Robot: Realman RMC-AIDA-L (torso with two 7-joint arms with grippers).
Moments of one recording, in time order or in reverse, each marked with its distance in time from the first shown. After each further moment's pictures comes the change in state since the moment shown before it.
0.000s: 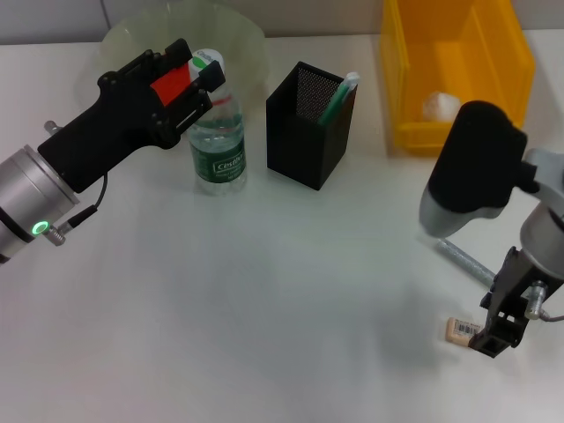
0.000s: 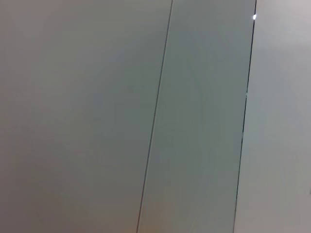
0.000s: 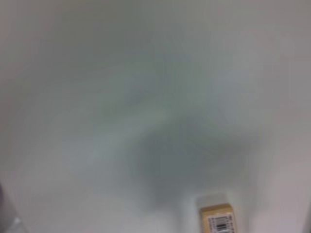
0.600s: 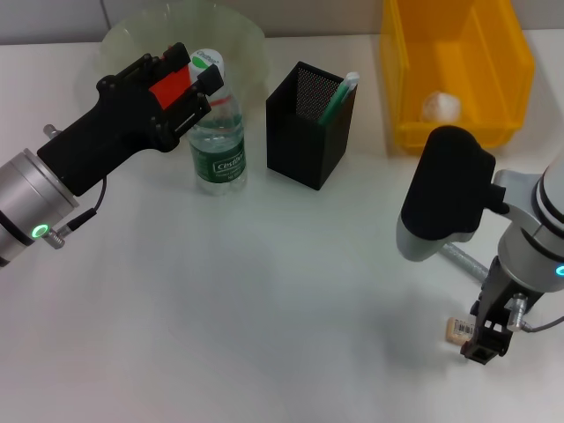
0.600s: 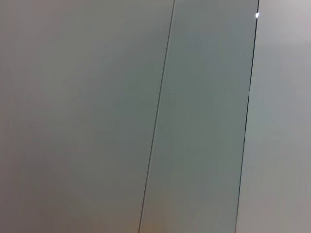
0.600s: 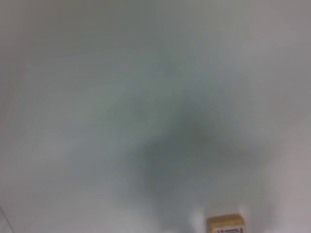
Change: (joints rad) left arm 0.001 0.000 -0.002 -0.012 -0.001 0.000 0.009; right arm 0.017 0.002 -0.095 0.061 -0.010 0.065 0.020
